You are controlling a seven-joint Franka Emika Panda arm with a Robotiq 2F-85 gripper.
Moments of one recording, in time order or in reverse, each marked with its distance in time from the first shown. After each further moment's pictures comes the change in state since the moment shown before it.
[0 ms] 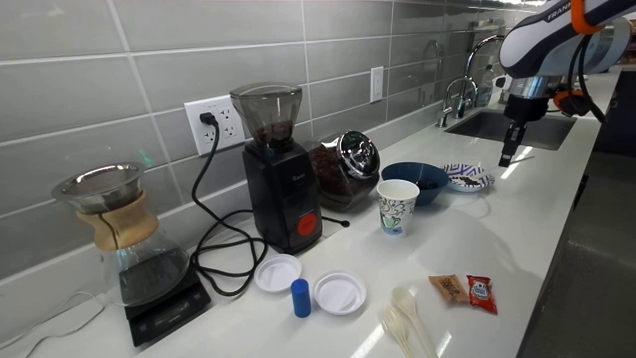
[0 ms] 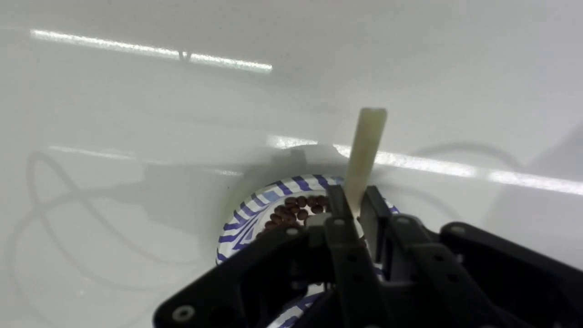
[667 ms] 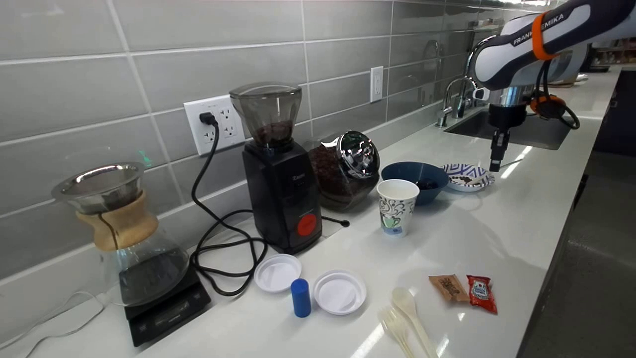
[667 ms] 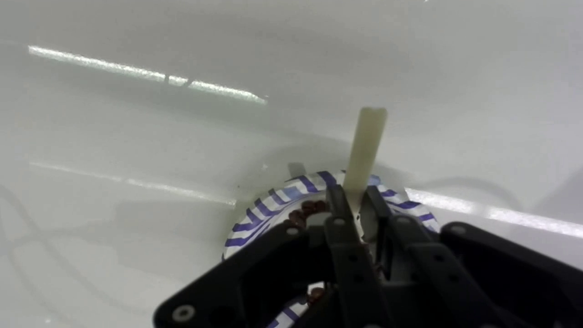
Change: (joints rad) arm 0.062 0.183 -0.028 0.262 -0.077 -0.147 0.001
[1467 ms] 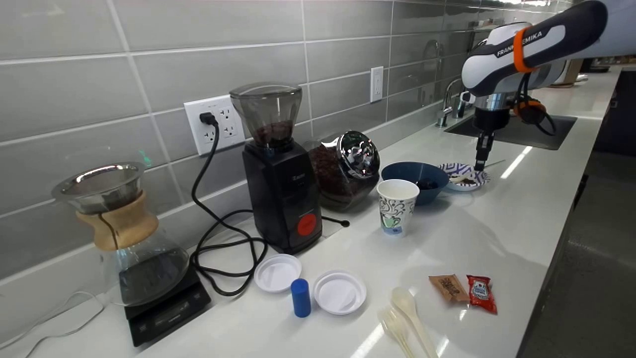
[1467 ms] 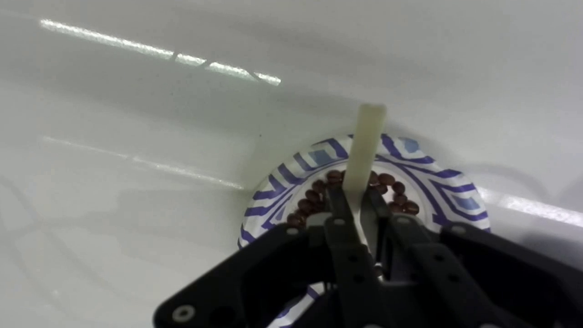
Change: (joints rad) arm 0.024 0.107 0.010 0.149 0.000 0.000 -0.008
